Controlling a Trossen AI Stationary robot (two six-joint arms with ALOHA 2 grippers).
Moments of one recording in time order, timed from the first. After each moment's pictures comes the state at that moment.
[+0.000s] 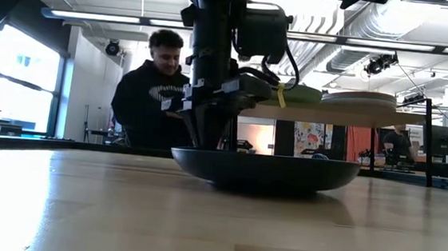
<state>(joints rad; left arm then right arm) 0.01 2.16 1.65 -0.98 0.03 -0.70 -0.25 1.31 1.72 -1.40 -0.01 0.42</state>
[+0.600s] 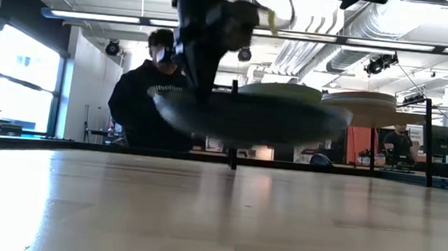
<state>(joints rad) -0.06 1.94 1.65 -1.06 -0.08 -0.68 -0.25 1.31 1.72 -1.39 0.00 0.42</state>
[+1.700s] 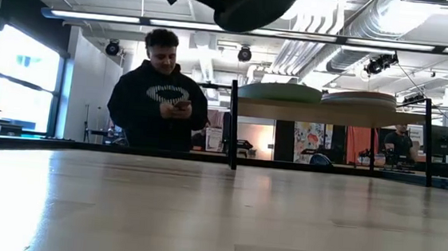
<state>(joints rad) 0.32 1.53 1.65 -0.62 -0.39 -0.35 -0.25 1.30 1.72 -0.96 0.21 0.21</state>
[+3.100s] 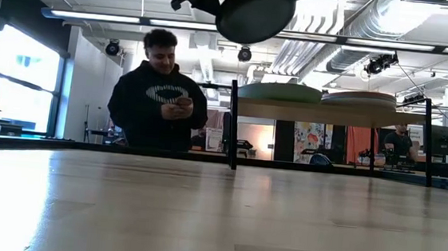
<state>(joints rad) 0.45 1.56 1.65 -0.42 -0.37 -0.15 -0.35 1.38 1.72 -0.82 0.37 0.22</state>
